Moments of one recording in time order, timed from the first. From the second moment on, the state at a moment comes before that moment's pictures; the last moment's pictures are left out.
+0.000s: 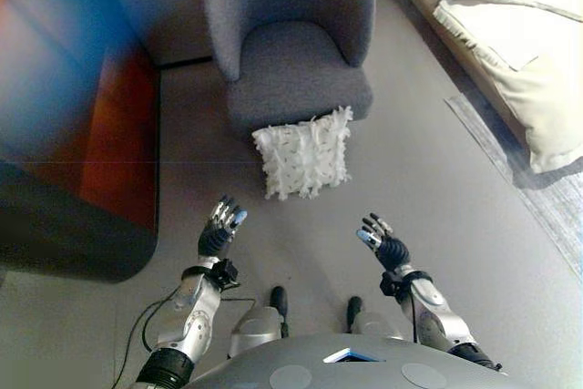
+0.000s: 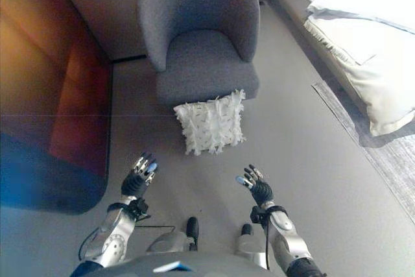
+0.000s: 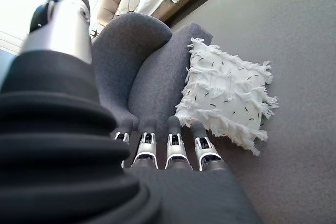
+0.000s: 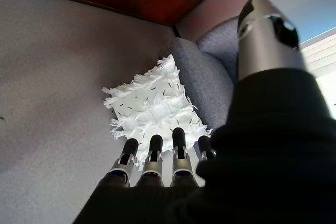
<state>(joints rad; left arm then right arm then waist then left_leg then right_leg) 0.22 0.29 -0.25 0.31 -0.73 -0.24 -0.01 0.19 -0.28 0.32 0.38 0.63 -0.08 0.02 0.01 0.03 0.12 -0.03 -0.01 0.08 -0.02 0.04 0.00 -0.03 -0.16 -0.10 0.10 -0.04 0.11</state>
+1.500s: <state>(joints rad) 0.24 0.32 -0.29 0.32 -0.70 -0.19 -0.02 0.26 -0.33 0.29 0.40 0.66 -0.11 0.04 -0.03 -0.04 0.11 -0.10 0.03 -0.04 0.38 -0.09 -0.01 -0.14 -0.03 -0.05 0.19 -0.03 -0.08</state>
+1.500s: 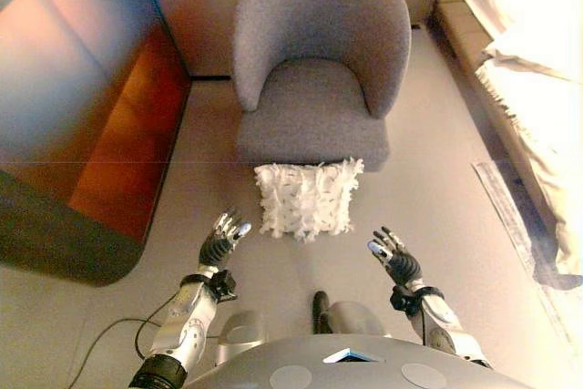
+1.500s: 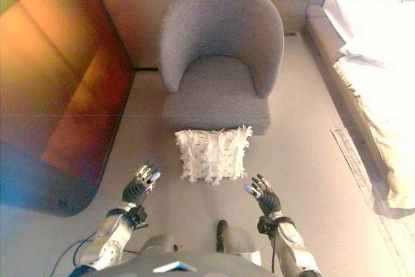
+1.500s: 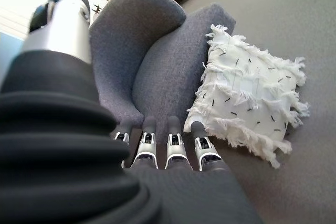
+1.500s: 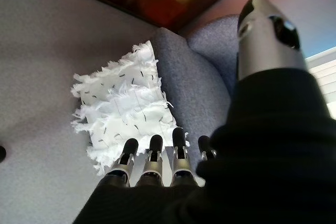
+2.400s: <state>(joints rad) 0.19 0.37 -0.26 0.33 -0.74 -0.20 -0.04 0.28 -0.31 0.32 0.36 0.68 -0.15 0.02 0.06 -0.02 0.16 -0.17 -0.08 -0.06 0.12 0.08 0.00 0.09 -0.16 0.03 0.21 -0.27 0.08</state>
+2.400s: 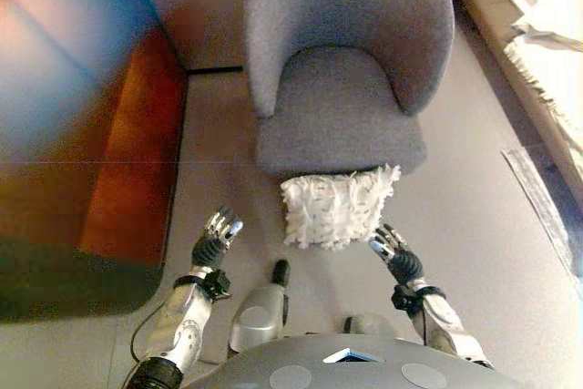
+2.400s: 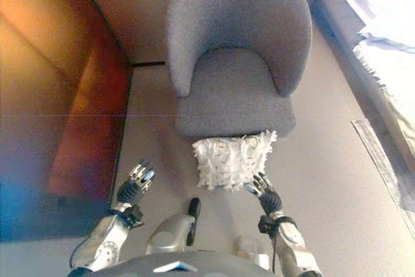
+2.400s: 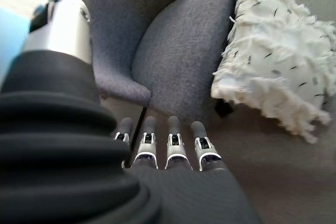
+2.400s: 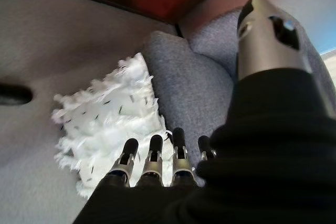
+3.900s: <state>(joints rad) 0.28 0.37 -0.20 0.33 -0.76 -0.16 0.03 0.25 -0.35 0.35 0.39 0.68 -0.07 0.07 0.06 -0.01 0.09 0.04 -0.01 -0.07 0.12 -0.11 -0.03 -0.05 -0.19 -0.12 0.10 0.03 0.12</state>
